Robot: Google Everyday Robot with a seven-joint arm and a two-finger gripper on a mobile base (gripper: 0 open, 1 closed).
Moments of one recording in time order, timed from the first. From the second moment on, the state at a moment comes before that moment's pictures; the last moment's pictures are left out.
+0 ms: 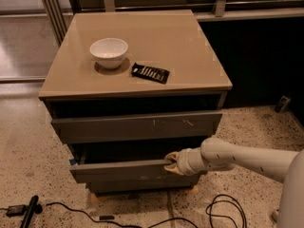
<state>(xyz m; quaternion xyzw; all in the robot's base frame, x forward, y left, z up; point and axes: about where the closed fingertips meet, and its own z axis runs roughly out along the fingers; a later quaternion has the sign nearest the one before) 0.558 -0.078 0.426 -0.63 0.70 0.16 0.31</state>
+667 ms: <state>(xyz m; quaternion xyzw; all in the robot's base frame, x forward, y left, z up) 0.558 -0.078 0.426 -0.63 0.70 0.16 0.31</state>
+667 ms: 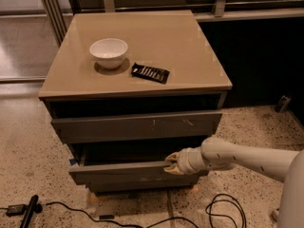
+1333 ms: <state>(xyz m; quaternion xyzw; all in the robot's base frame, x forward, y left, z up) 0.558 -0.077 0.426 -0.63 0.70 0.16 0.31</state>
